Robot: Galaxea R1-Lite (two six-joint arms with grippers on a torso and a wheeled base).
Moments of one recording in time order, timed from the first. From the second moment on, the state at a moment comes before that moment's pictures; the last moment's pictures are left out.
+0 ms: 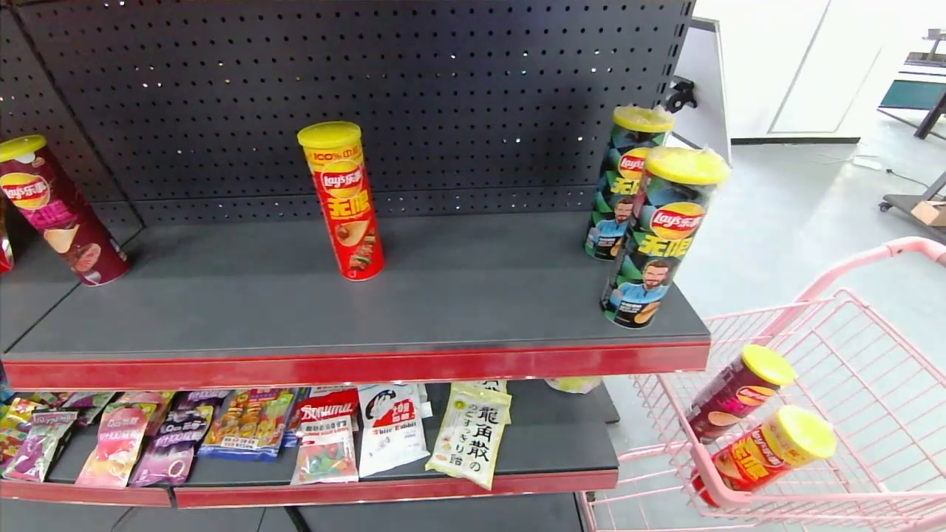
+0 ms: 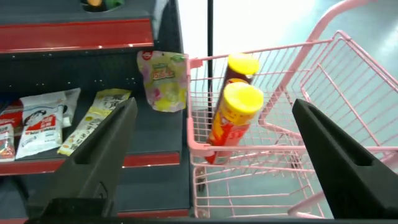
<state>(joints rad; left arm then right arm) 0.00 0.00 0.00 0.00 0.01 0.00 0.00 0.00 0.00 0.00 -0.02 0.00</state>
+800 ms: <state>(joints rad) 0.00 0.00 0.00 0.00 0.01 0.00 0.00 0.00 0.00 0.00 -0.02 0.00</state>
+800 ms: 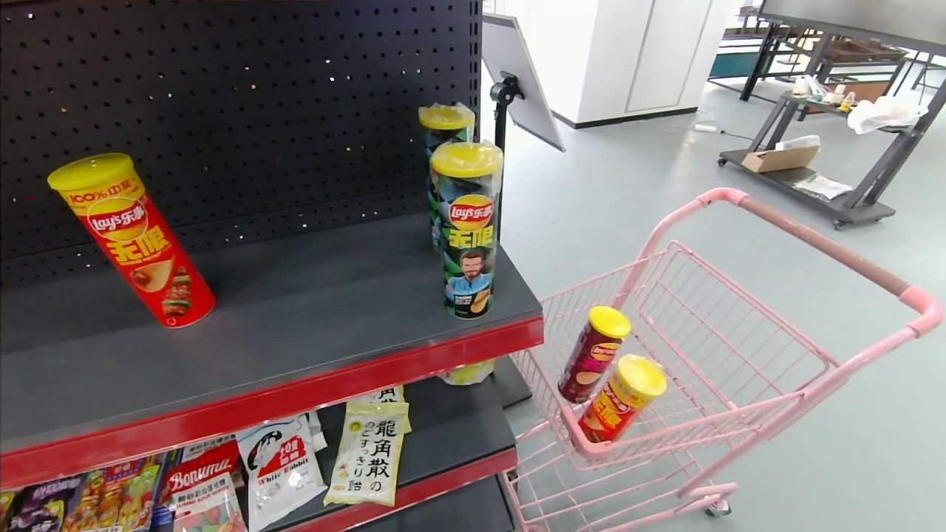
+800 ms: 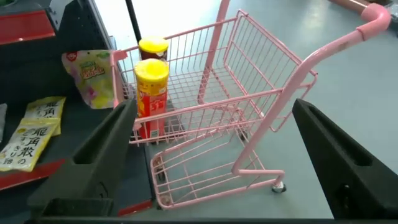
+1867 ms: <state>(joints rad) 0.00 0.00 0.00 0.00 0.01 0.00 0.00 0.00 0.00 0.00 -0.02 0.00</state>
